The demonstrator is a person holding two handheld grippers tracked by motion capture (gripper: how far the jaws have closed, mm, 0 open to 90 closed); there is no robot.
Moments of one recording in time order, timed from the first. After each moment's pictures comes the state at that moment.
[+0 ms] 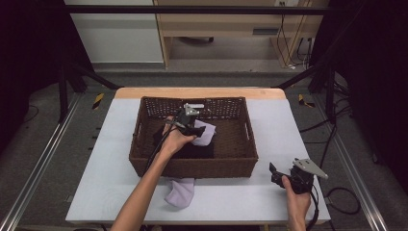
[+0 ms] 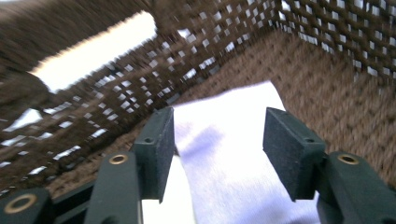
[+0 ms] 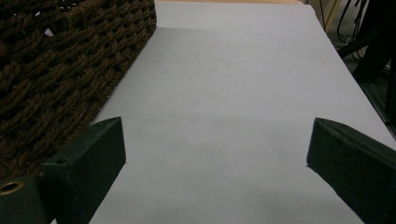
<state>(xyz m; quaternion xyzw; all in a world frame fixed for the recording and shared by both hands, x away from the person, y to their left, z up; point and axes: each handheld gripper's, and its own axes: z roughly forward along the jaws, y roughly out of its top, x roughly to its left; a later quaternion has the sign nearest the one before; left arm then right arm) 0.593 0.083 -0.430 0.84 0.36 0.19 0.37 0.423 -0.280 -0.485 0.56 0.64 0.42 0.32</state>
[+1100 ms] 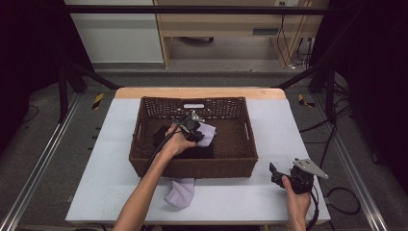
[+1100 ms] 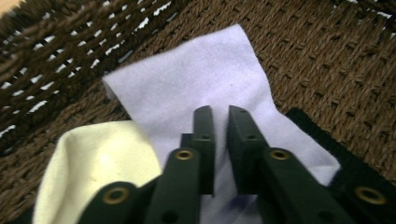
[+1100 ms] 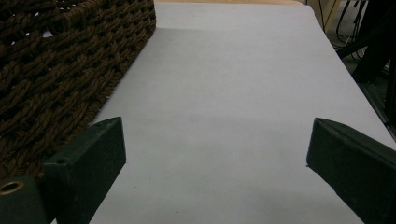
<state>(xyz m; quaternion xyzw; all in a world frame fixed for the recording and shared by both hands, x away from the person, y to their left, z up) 0.589 0.076 -0.440 0.88 0.32 0.14 0.31 0.423 -0.280 -0.485 0.56 0.64 0.42 0.33</state>
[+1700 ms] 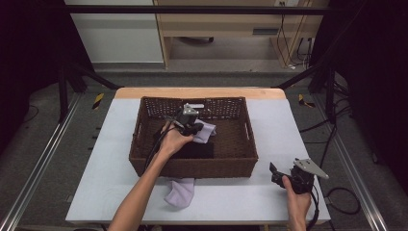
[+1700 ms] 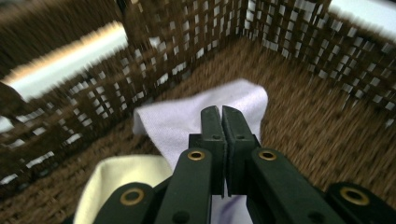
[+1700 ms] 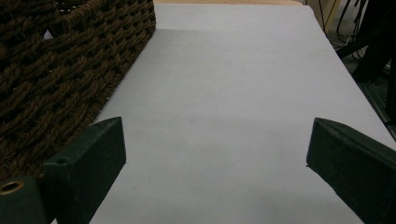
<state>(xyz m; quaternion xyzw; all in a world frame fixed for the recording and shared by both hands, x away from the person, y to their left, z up) 0.585 0.089 -0.413 0.83 0.34 0.16 0.41 0.423 -0.281 -0.485 0.56 0.64 0.42 0.32</state>
